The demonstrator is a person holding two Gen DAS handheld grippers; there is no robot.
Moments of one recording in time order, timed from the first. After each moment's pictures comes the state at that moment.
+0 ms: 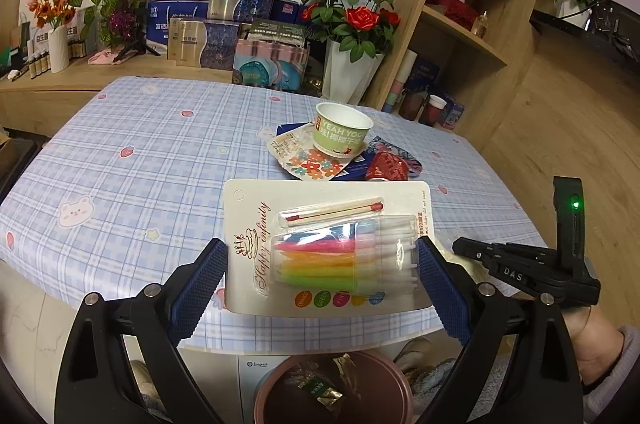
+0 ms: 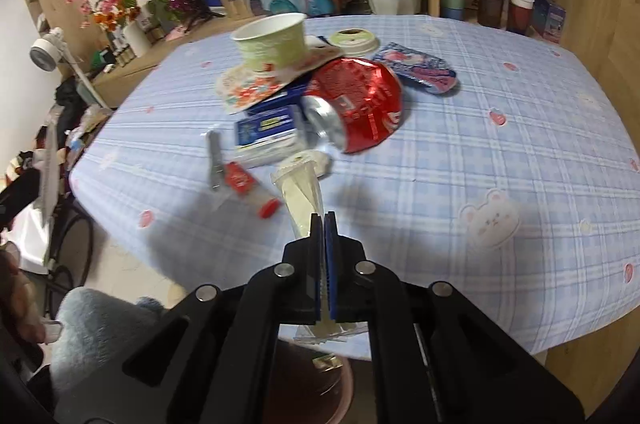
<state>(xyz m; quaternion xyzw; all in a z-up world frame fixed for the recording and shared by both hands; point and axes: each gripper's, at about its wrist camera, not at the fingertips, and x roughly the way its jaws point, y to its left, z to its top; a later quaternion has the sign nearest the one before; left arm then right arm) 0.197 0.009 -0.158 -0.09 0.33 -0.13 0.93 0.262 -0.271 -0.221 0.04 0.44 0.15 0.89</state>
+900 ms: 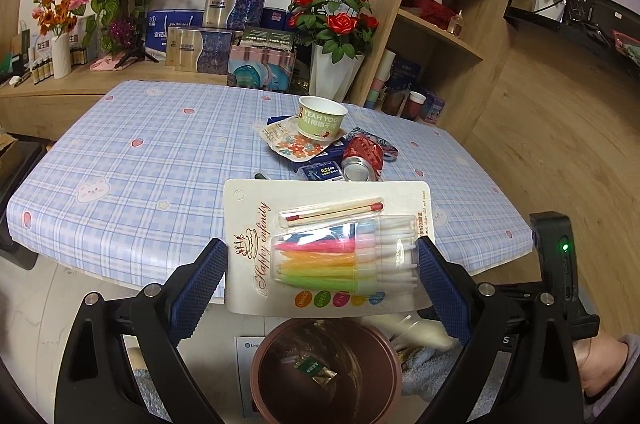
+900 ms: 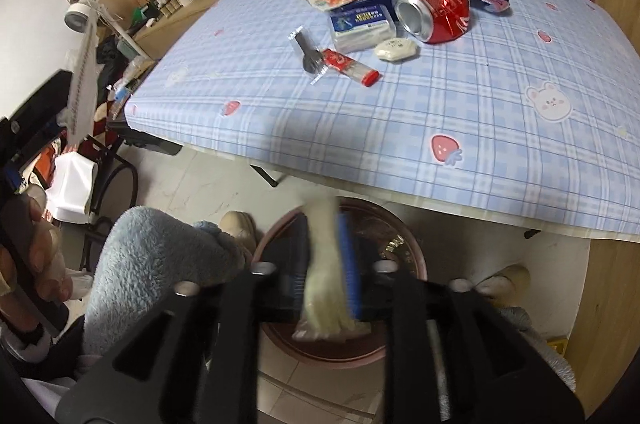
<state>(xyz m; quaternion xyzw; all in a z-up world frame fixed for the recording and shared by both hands) 0.122 0.007 -0.149 -0.08 0.32 -0.15 0.93 0.160 -0.231 -0.236 0.05 0.50 0.22 0.83</state>
